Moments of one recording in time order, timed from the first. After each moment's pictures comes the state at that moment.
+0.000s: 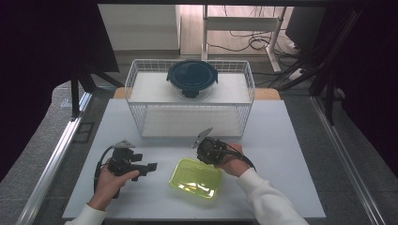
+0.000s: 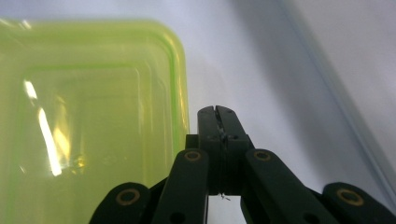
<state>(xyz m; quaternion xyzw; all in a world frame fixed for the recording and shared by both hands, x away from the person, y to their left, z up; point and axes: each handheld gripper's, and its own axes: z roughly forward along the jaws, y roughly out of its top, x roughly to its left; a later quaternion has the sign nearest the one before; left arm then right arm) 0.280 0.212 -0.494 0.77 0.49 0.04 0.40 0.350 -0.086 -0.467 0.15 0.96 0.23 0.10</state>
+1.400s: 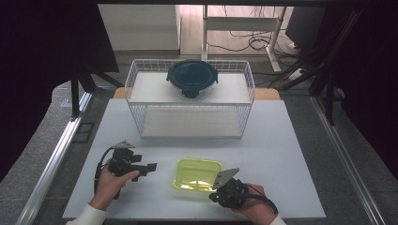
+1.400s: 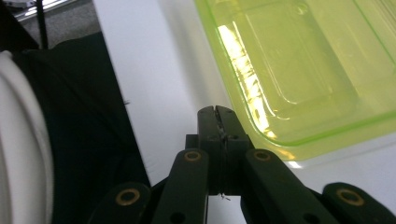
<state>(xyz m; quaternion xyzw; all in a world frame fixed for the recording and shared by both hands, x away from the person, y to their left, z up) 0.280 0.212 -0.499 0.76 0.51 0.04 0.40 0.239 -0.148 -0.483 0.16 0.95 0.27 0.03</state>
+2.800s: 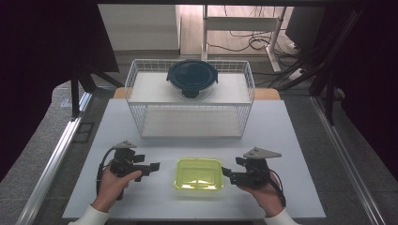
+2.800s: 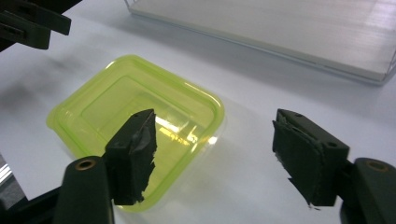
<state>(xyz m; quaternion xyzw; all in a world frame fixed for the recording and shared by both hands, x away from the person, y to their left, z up) 0.275 0.201 -0.491 0.75 0.51 0.03 0.42 0.274 -0.201 -0.457 0.40 0.80 0.42 0.11</state>
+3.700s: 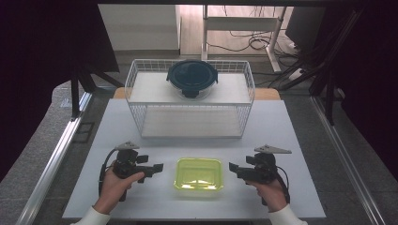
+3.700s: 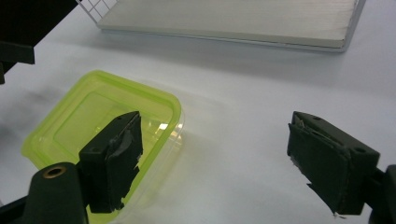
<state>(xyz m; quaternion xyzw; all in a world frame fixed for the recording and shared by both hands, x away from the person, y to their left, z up) 0.270 0.192 -0.486 0.75 0.50 0.02 0.43 0.289 -0.225 -0.466 0.48 0.76 0.43 0.09</state>
